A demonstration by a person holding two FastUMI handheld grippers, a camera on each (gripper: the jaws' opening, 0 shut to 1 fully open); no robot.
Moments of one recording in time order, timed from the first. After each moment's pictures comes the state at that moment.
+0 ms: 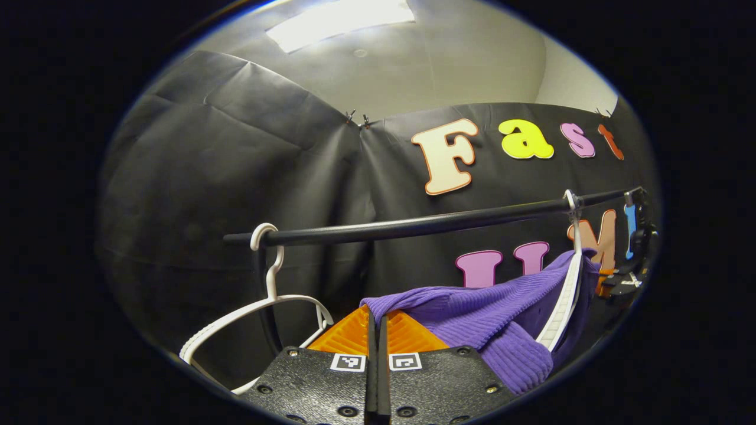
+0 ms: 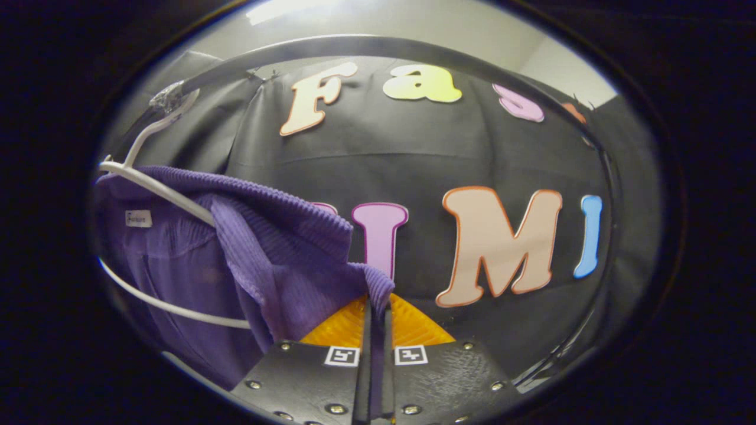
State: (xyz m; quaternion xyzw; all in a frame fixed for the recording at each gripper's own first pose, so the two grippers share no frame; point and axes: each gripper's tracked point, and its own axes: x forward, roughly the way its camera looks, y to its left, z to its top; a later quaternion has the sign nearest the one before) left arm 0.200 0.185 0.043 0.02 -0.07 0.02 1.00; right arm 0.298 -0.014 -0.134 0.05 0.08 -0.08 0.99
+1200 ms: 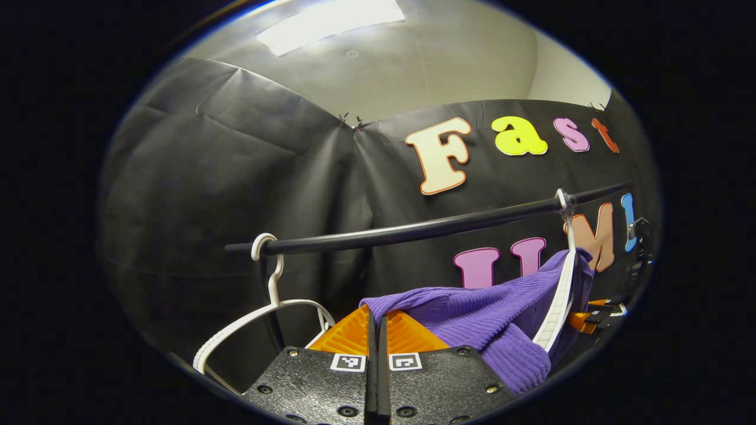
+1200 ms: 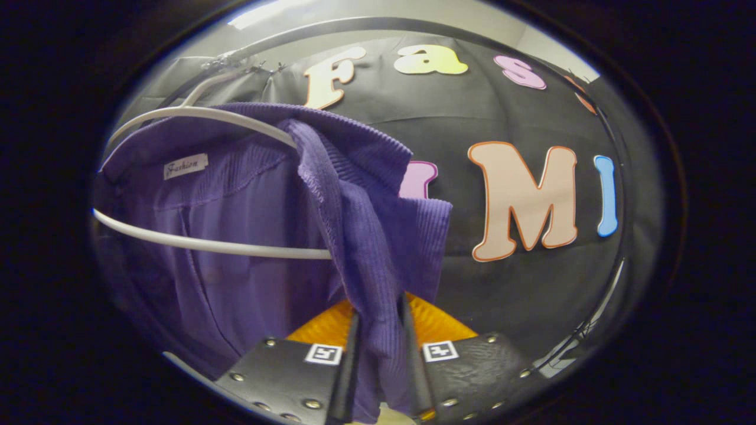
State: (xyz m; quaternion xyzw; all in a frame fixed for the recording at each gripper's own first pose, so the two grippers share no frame) left arm 0.194 0.180 0.050 0.04 -0.07 0.01 1.00; right arm 0.274 0.033 -0.184 0.06 0.12 -0.06 0.99
